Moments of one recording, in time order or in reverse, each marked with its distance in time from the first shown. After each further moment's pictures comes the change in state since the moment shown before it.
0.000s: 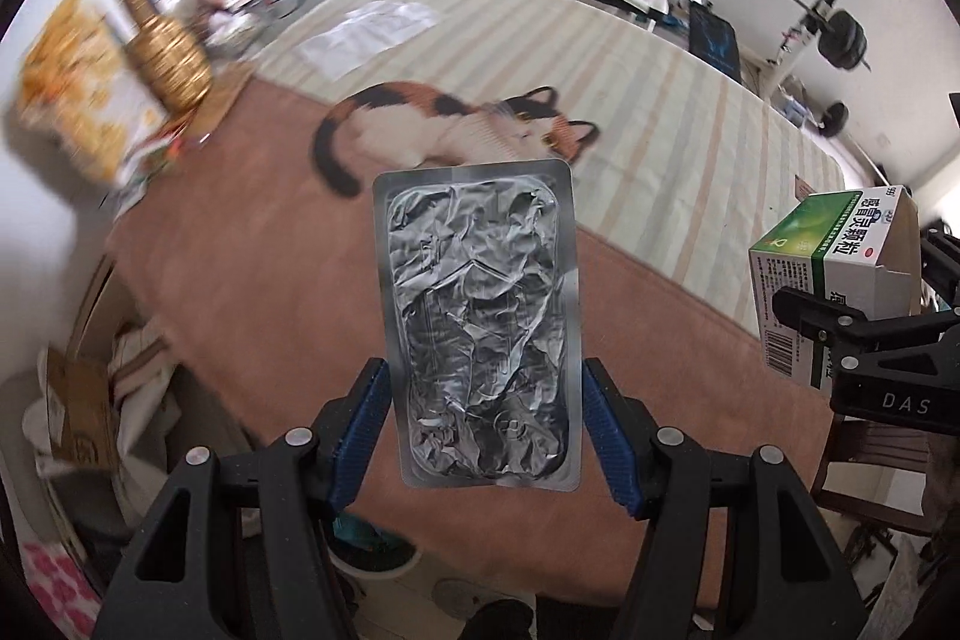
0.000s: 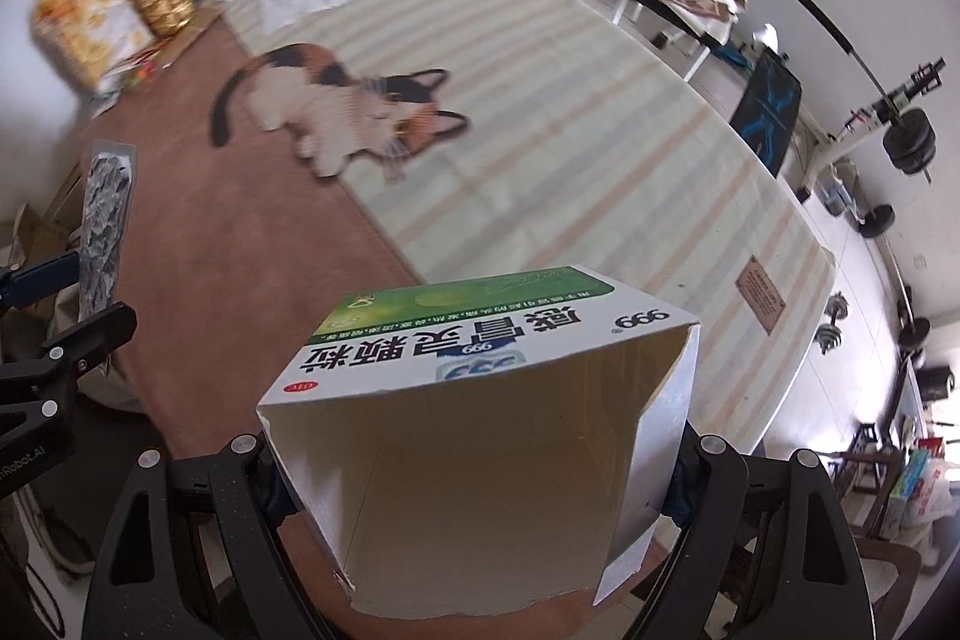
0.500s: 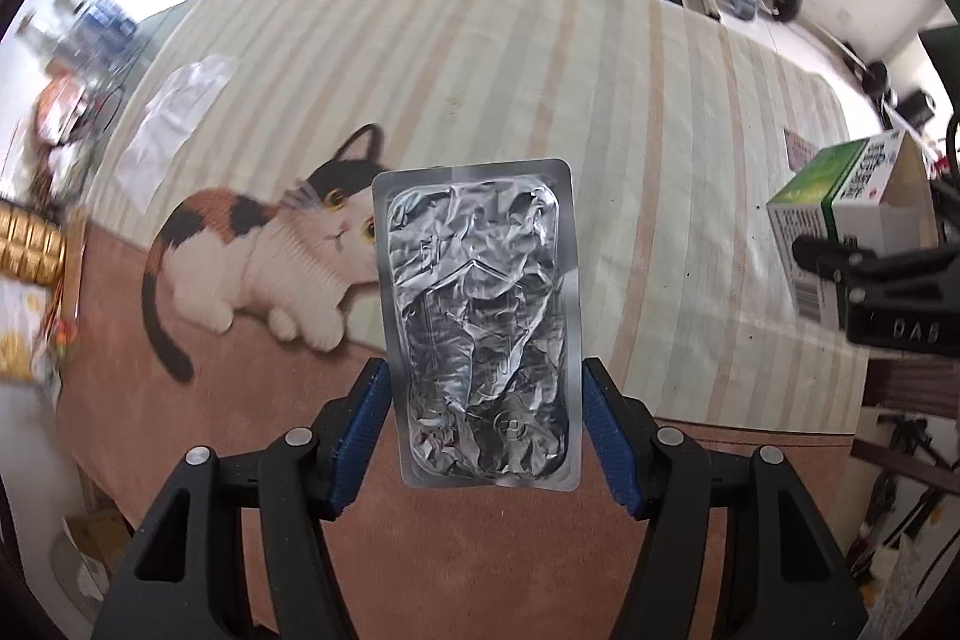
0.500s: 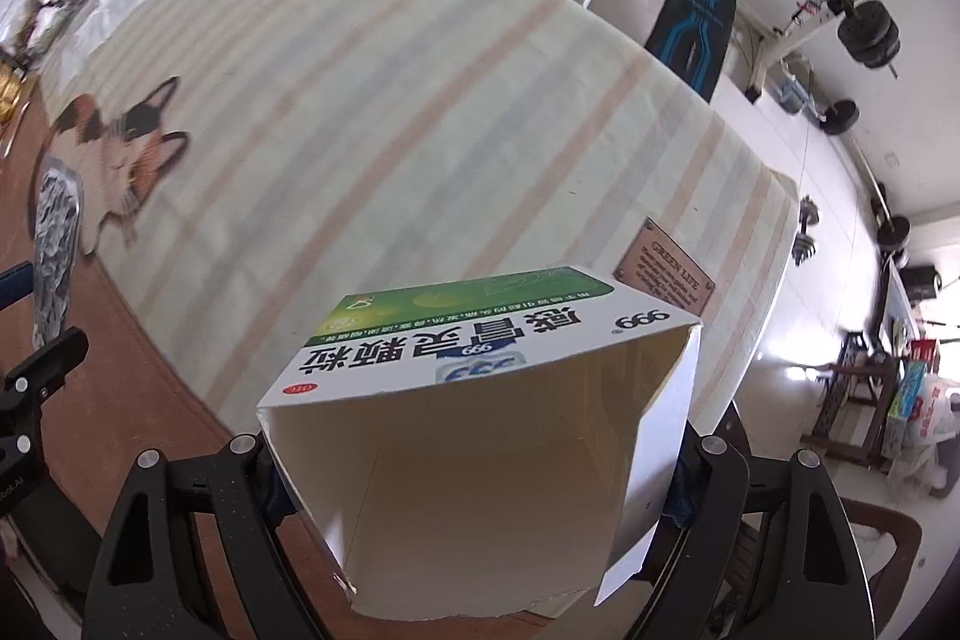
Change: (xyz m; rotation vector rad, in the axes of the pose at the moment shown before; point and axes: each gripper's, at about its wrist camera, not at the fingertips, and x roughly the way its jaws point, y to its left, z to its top) left arm 0.113 -0.135 0.118 0.272 0.137 -0.019; right arm 0.116 -0.193 0.045 0.191 0.163 -0.092
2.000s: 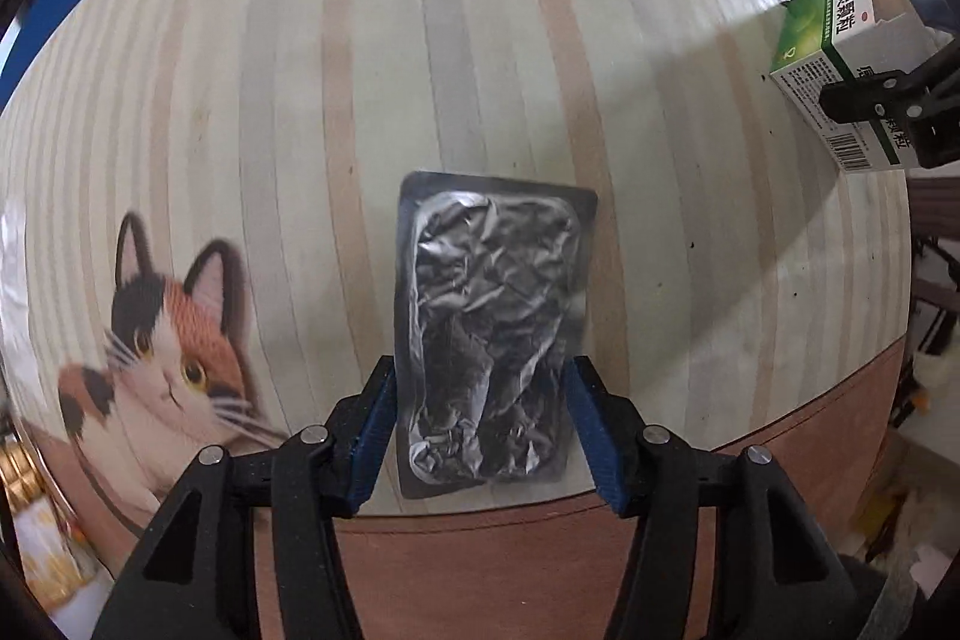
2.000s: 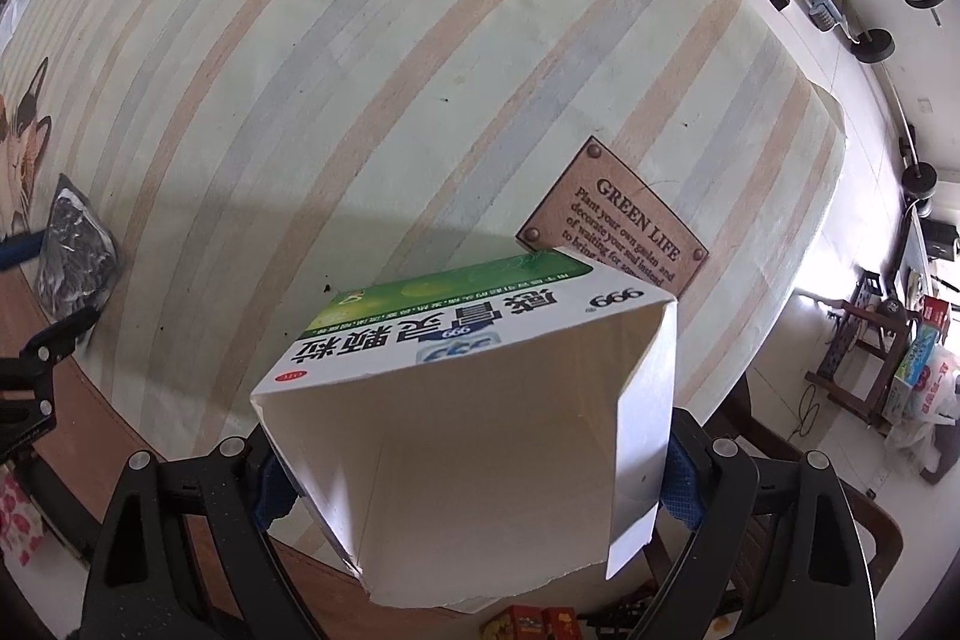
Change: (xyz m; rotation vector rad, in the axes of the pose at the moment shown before) left arm 0.147 -0.106 0.110 0.399 0.293 -0.066; right arm 0.122 -0.108 0.052 0.034 0.341 0.056
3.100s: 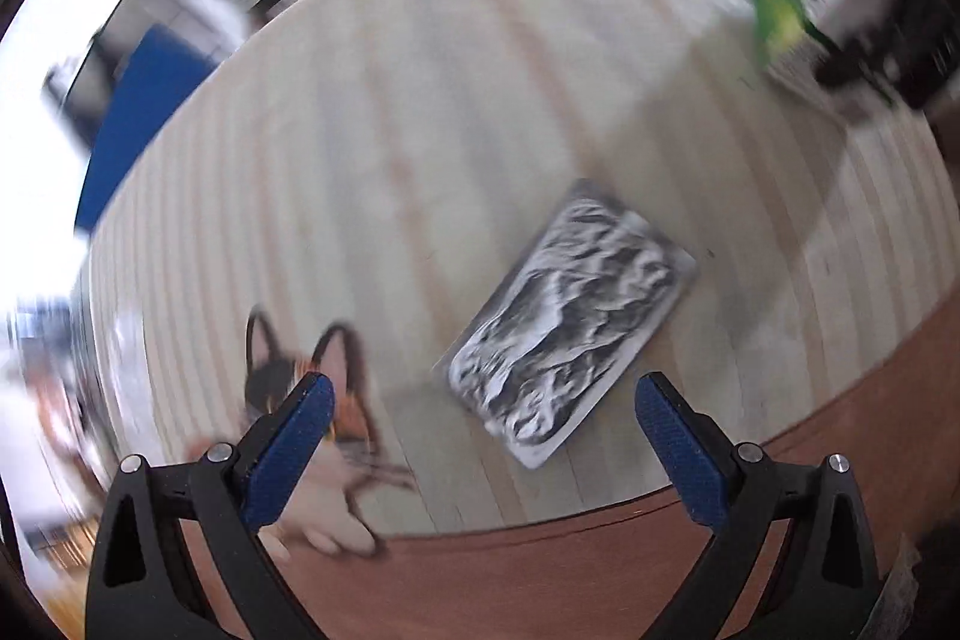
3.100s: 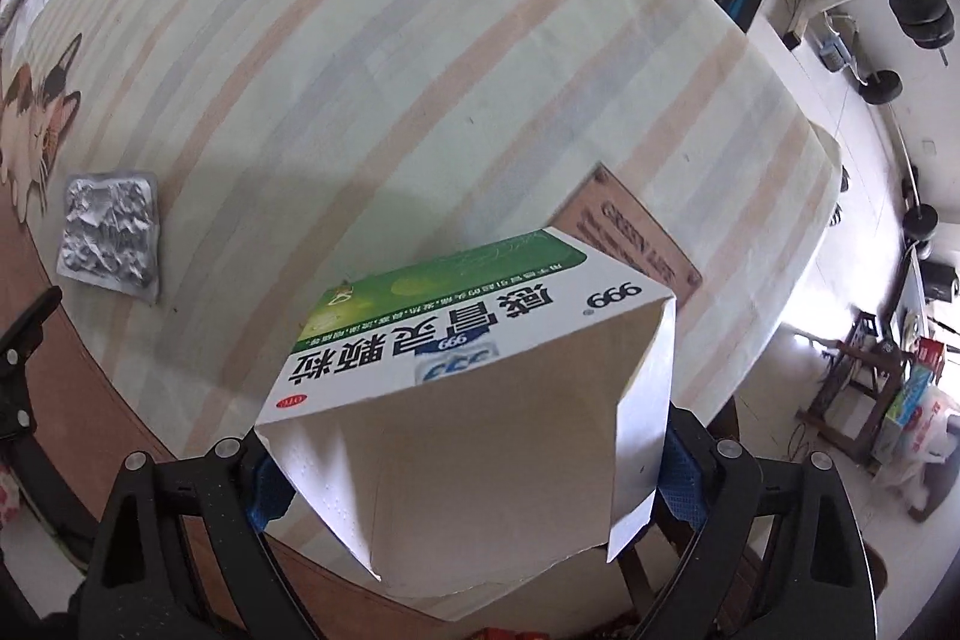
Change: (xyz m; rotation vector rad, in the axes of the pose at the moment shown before) left arm -0.038 -0.002 -0.059 0.287 -0.161 0.292; right arm -0.017 0.019 -0.031 -0.072 -0.058 -0.012
